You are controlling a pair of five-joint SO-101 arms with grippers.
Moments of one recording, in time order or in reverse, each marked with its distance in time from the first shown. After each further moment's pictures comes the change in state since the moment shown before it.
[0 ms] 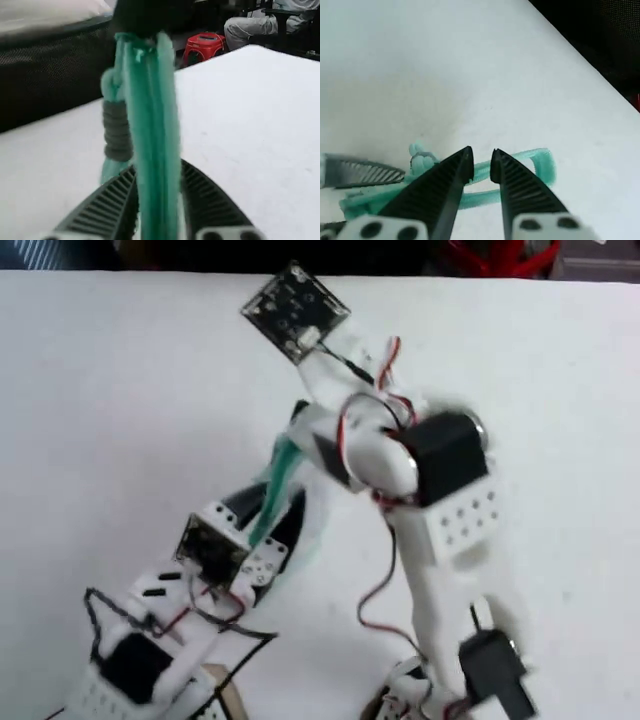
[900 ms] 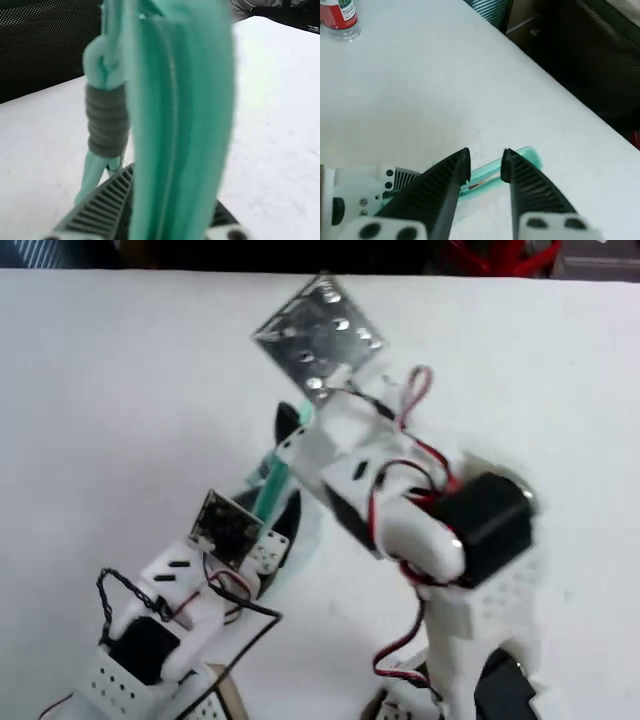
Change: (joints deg) left arm -0.1 0.7 0.9 0.2 0.1; right arm -5.5 -3.9 -7.4 0.6 -5.4
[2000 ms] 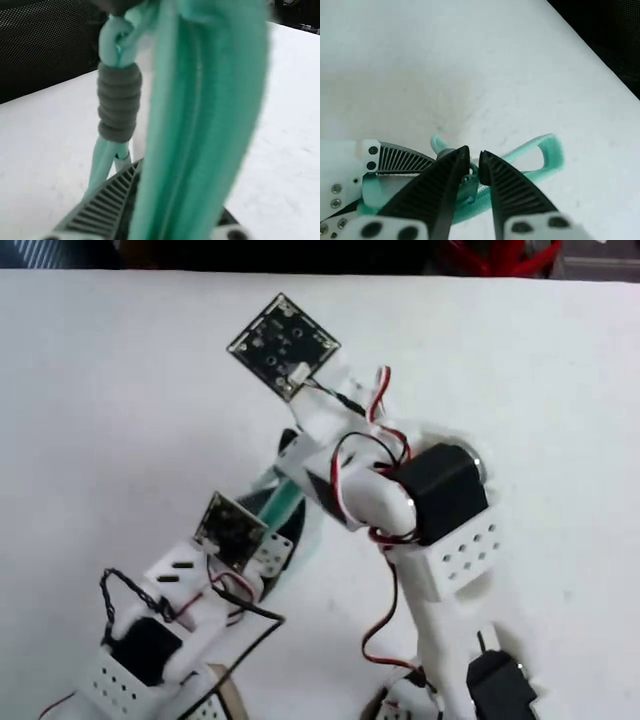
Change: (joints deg) left arm 0.3 0.0 0.0 -0.2 -0.1; right arm 4.8 0.1 10.7 -0.6 3.9
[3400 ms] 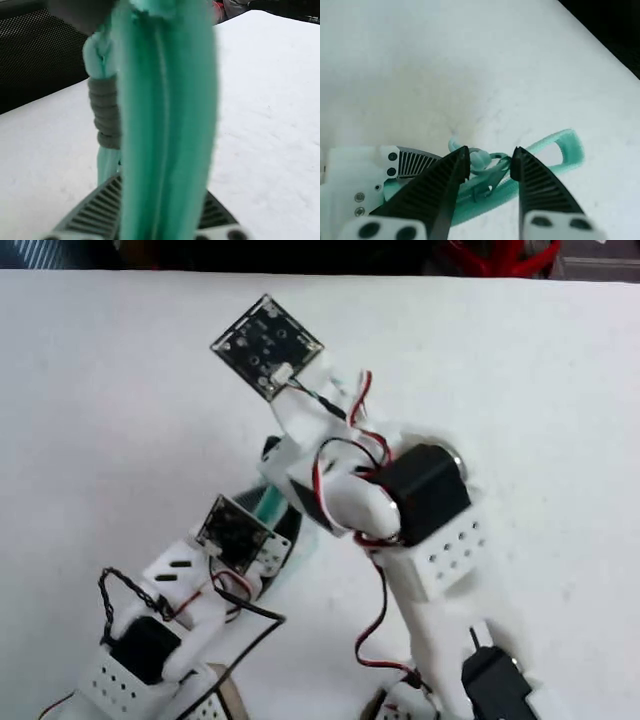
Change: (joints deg) left arm -0.2 0.0 0.0 0.0 -3.5; right arm -3.6 0.6 0.7 0.1 -5.3
